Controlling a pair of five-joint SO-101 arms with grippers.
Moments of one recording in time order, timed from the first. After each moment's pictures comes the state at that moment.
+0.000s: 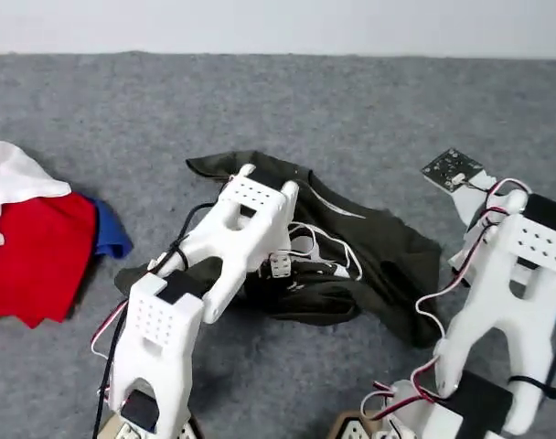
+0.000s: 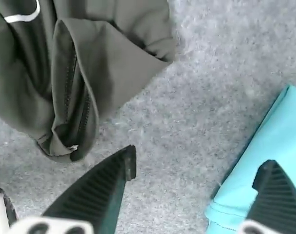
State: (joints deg) left arm 22.3 40.2 -12.1 99.0 42.8; right arm 24.6 -12.9 19.1 81.8 62.2
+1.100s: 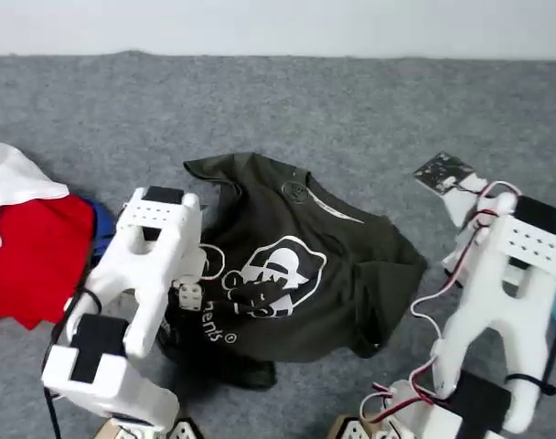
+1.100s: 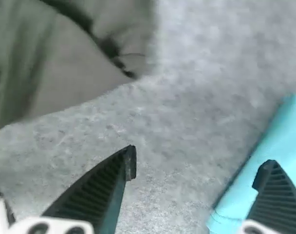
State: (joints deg) left arm 4.0 6.3 25.6 98.9 13.2; right arm 21.5 -12.9 21.8 80.7 61.9
